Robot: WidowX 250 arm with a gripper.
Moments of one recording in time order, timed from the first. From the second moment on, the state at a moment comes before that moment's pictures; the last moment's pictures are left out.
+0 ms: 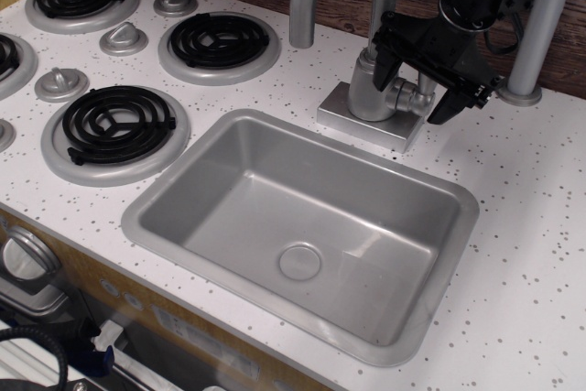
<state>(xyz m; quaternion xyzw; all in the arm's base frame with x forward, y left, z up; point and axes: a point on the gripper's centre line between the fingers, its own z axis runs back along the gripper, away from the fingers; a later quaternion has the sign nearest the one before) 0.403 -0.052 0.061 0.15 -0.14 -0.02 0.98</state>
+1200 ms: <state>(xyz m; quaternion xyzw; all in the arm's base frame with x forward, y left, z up) 0.412 -0.054 0.072 0.14 -0.17 0.00 0.98</state>
